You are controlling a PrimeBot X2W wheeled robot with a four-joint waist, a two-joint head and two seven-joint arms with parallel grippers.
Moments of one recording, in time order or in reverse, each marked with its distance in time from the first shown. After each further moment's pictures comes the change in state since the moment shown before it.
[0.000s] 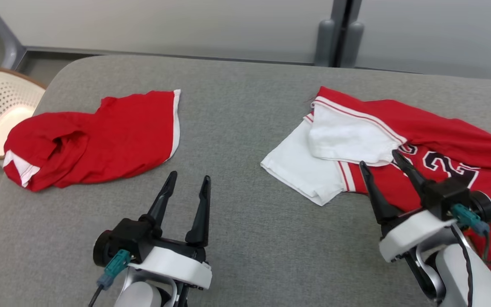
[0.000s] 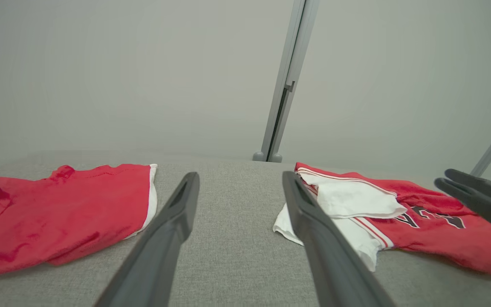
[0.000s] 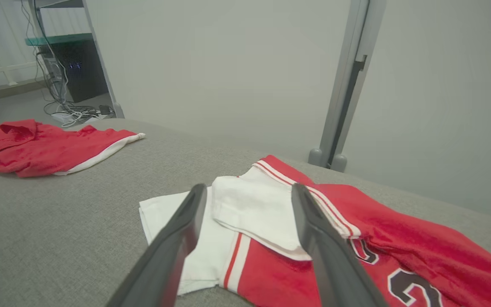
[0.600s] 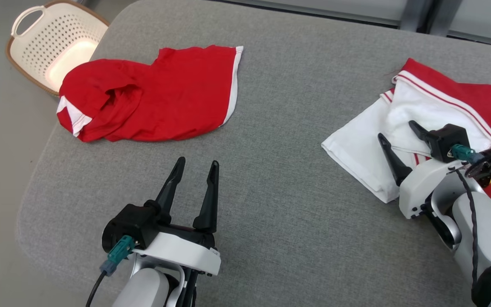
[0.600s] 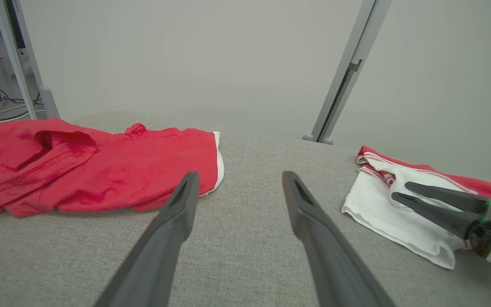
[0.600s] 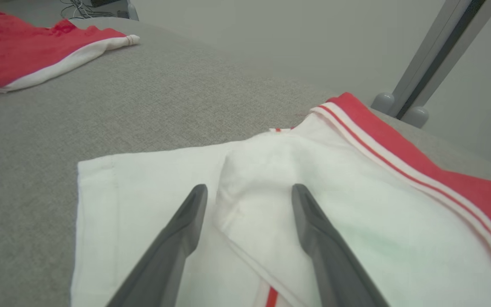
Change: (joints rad) left arm -0.065 0.001 -0.061 -0.002 -0.087 0.035 0.000; right arm -0.298 -0.096 0.124 0.308 0.047 0.000 0.145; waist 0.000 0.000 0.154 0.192
